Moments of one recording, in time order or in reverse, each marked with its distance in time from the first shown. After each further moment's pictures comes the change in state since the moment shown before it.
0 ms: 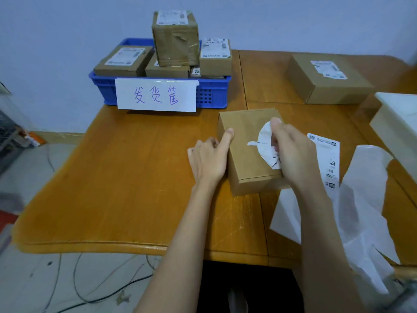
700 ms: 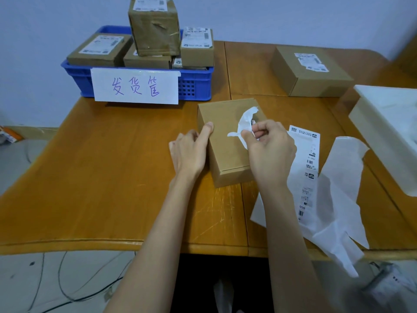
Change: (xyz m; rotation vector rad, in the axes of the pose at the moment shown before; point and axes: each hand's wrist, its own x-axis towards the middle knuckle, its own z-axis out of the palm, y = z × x) left_hand 0.003 -0.005 0.004 -0.041 0.006 0.026; right_hand -0.009 0.007 0.014 -0.141 0.257 -0.112
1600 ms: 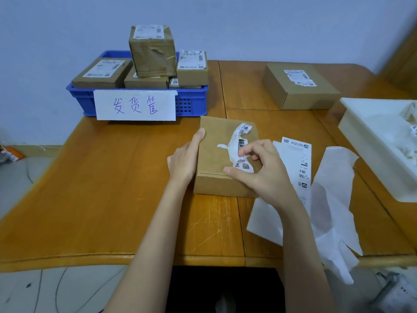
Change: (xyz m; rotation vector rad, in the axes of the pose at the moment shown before) left_hand 0.000 0.026 -0.020 -0.101 -0.205 -0.219; right_hand -0.006 0.017 -0.032 0.202 -0.429 -0.102
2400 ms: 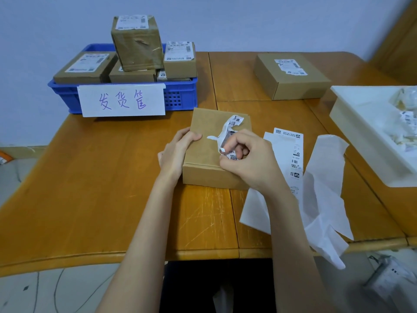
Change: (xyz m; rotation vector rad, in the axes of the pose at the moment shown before) left_hand -0.004 -0.003 -0.003 -0.085 -0.066 0.047; right_hand 0.011 0.001 0.007 0.021 -0.007 -0.107
